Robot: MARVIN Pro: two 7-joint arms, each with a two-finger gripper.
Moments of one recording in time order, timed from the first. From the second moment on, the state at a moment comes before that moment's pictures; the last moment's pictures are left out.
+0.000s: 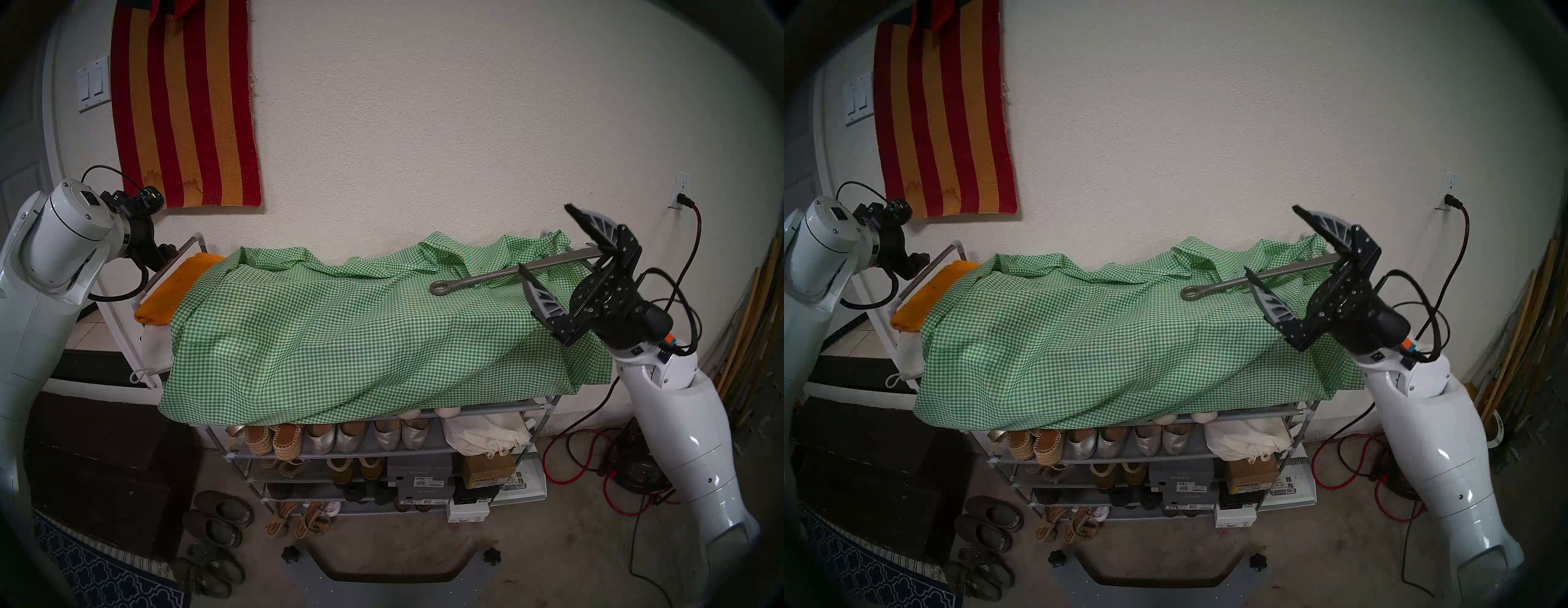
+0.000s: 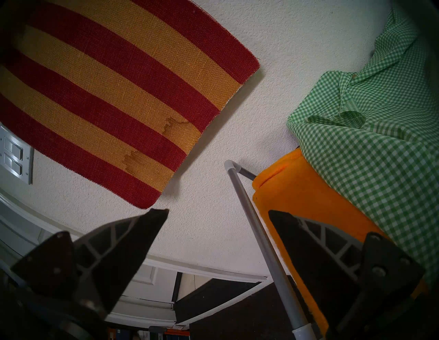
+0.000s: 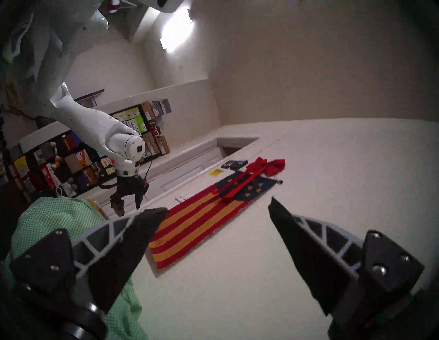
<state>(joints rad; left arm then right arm) 1.24 -0.55 -1.67 -1.95 0.25 0.96 -0.67 -1.41 -0.88 1.62 -1.84 0.61 -0.96 0.87</state>
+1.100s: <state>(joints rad) 1.24 -0.54 -1.67 -1.95 0.24 0.96 -0.67 -1.44 -0.55 1.84 -2.06 0.34 -0.54 1.04</state>
